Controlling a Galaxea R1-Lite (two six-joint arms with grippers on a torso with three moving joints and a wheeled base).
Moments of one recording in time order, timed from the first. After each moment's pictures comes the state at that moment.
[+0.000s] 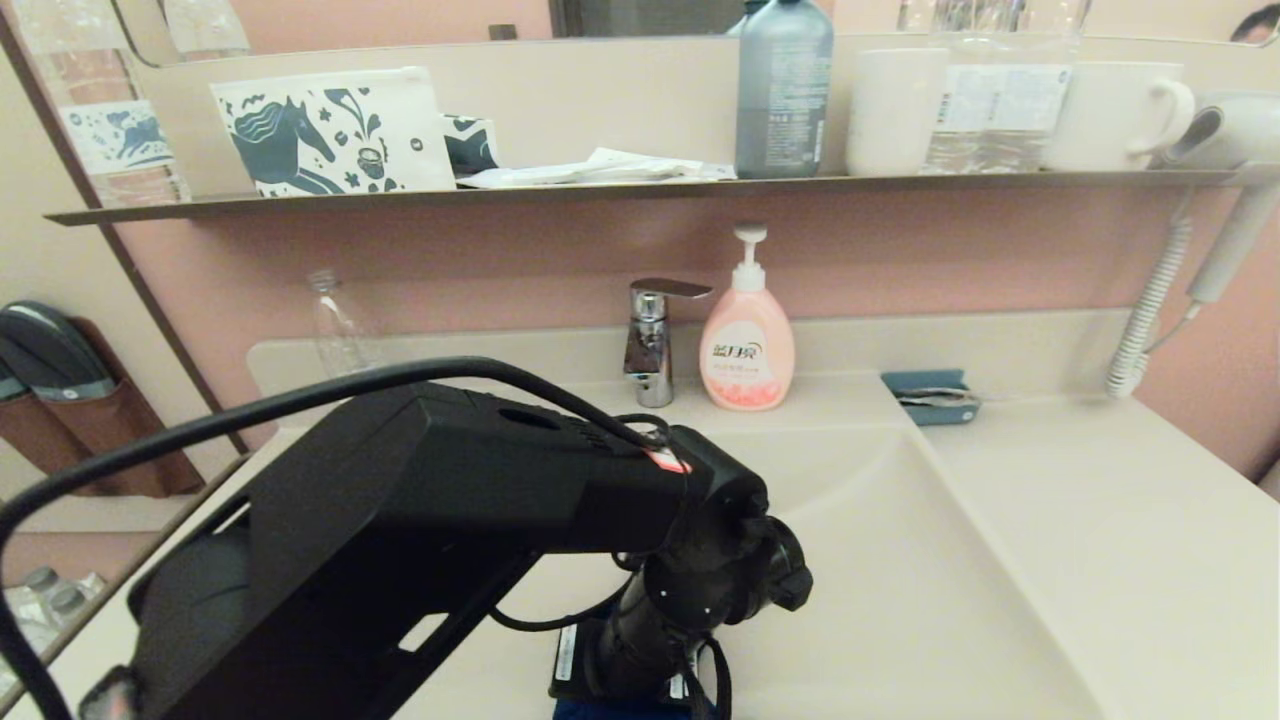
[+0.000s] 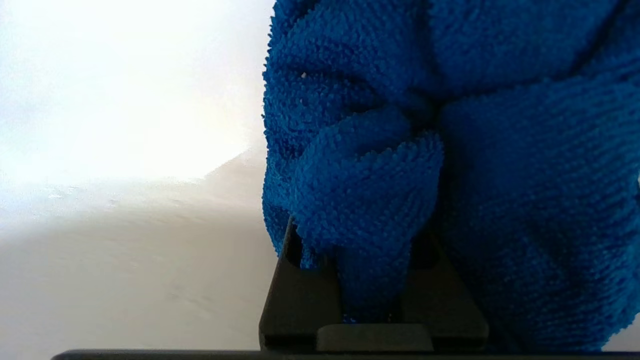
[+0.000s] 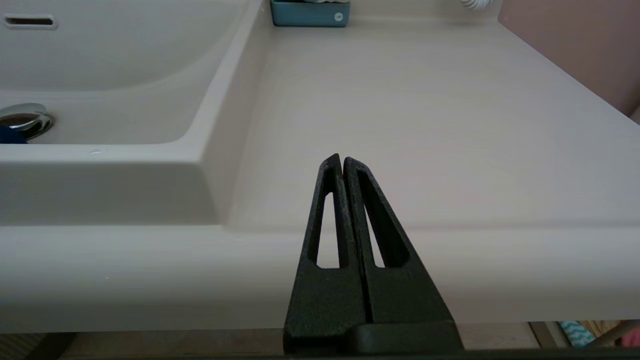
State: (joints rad) left arm -0.91 2.32 -1.70 1.19 0.36 -0.97; right arm 0.00 0.00 0.00 0.00 0.03 -0.03
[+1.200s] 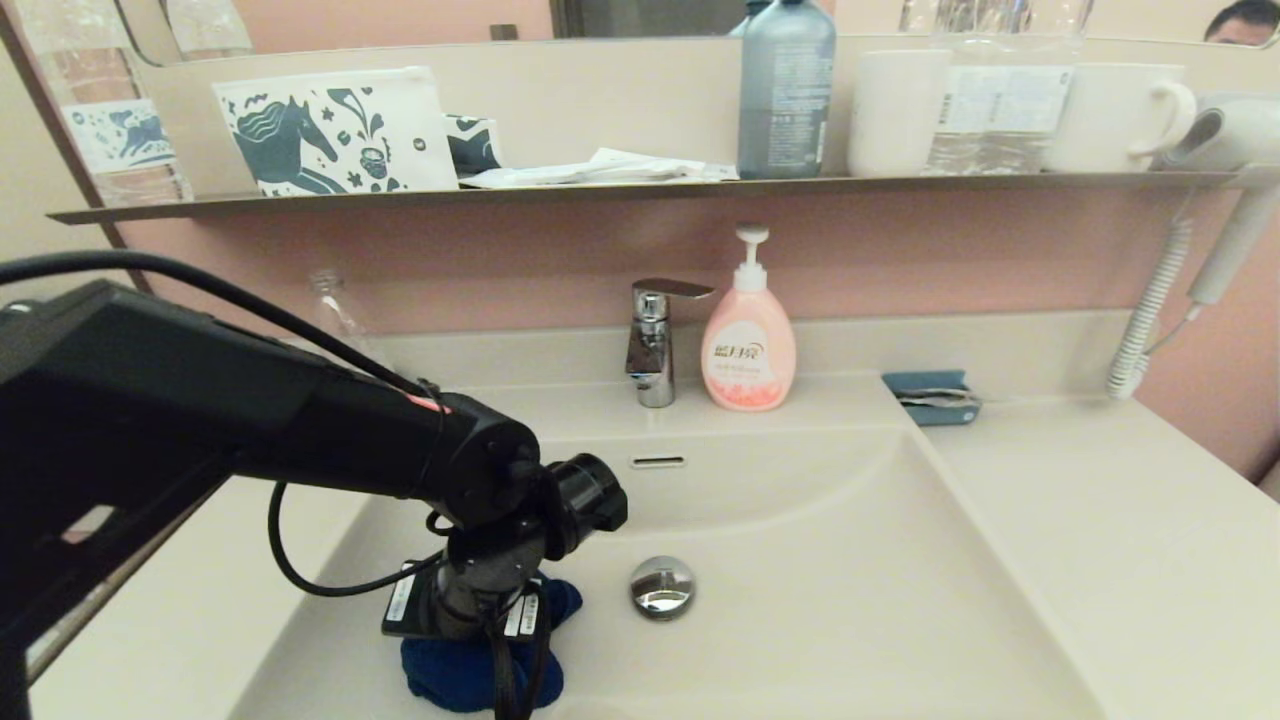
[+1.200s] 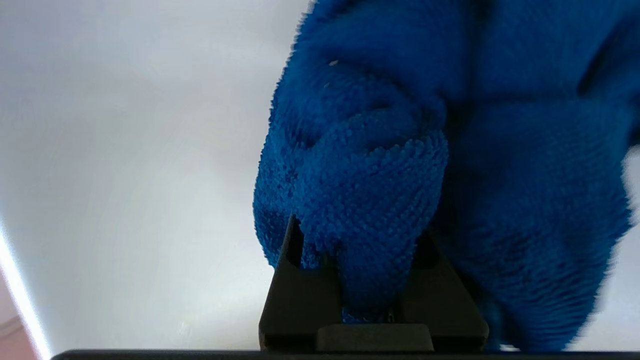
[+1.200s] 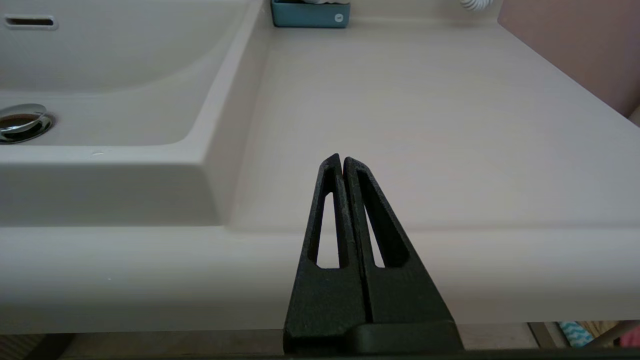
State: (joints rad) left arm -0.63 2.03 -1.25 0.85 0.58 -0.72; right arm 0.00 0.00 0.00 0.00 0.03 -0.03
